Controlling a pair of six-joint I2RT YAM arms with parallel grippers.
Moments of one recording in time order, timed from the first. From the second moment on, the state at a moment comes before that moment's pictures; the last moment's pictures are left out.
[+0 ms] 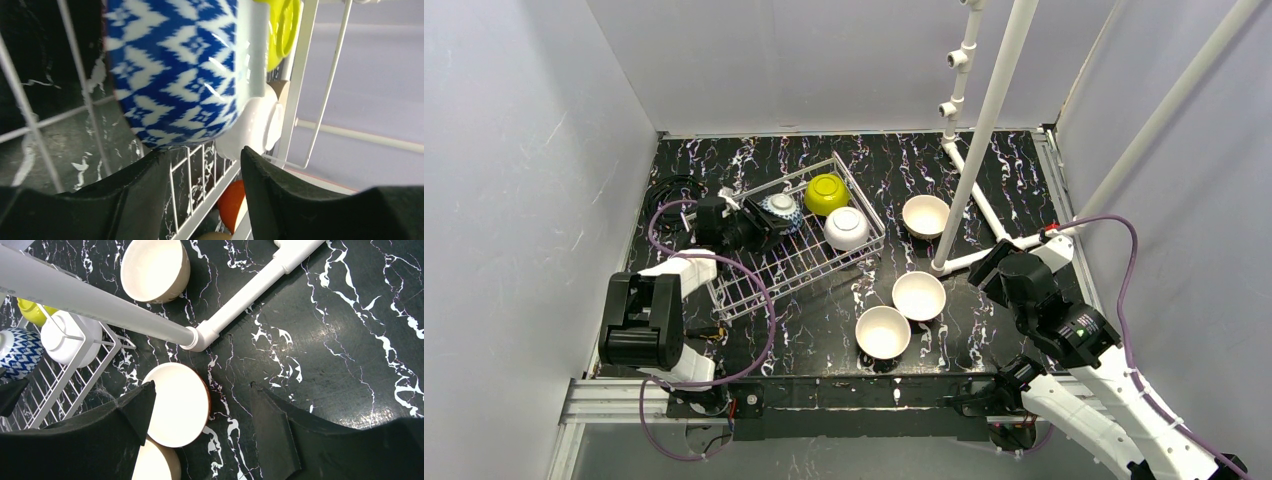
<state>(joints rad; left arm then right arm) -0.05 1.50 0.67 0.22 0.51 -0.99 0.66 0.56 0.77 -0.88 0.57 0.91</state>
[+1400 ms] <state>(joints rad) -0.09 1.49 1.07 -0.49 0.09 -0.59 0.66 0.54 0.76 -0.91 0.48 0.80</state>
